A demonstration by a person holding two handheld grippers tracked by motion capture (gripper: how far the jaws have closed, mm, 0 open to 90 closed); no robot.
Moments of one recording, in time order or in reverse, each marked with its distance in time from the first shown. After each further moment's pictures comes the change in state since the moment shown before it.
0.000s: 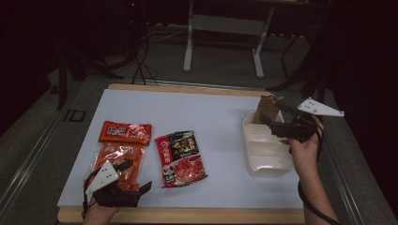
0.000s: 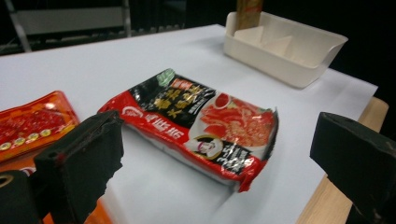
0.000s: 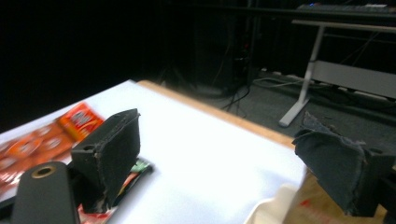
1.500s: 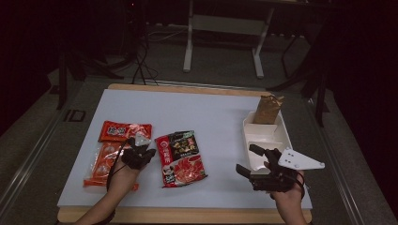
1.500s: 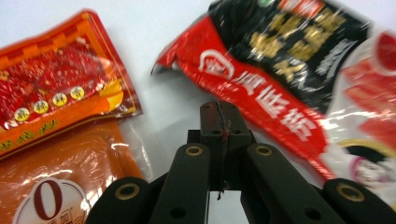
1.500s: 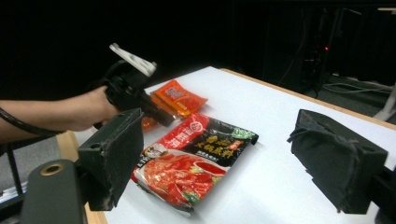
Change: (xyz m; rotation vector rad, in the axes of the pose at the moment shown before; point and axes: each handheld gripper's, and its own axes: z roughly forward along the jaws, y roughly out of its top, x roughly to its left) left arm 0.051 0.013 0.116 0.465 0.252 -0.036; right arm 0.097 -0.069 -0.026 -0.028 0.241 -0.015
